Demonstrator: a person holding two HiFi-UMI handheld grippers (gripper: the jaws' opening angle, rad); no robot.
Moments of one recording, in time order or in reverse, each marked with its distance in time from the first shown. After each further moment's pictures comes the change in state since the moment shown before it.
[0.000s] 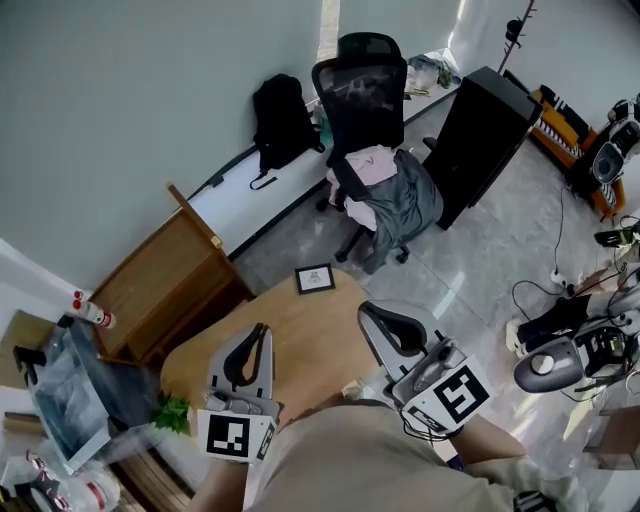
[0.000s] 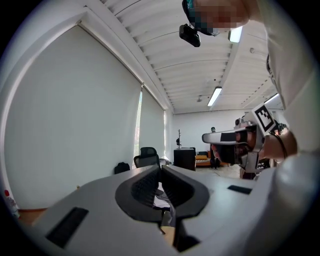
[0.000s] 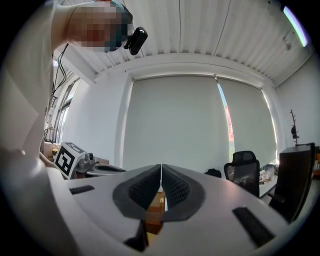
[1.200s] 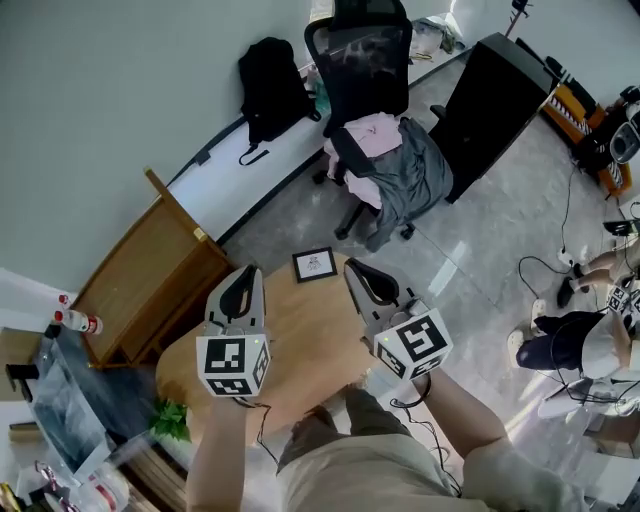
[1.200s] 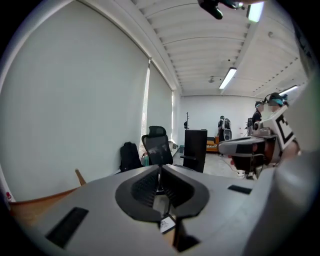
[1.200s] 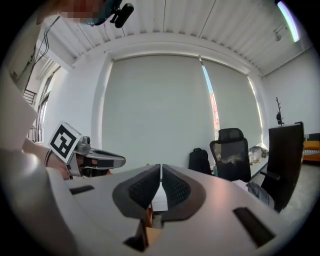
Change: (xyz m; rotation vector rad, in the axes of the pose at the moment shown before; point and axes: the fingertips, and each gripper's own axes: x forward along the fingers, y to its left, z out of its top) left arm 0.151 0.092 -0.116 -0.027 0.194 0.063; right arm 0.106 -0.102 -0.164 0.079 0.152 -0.151
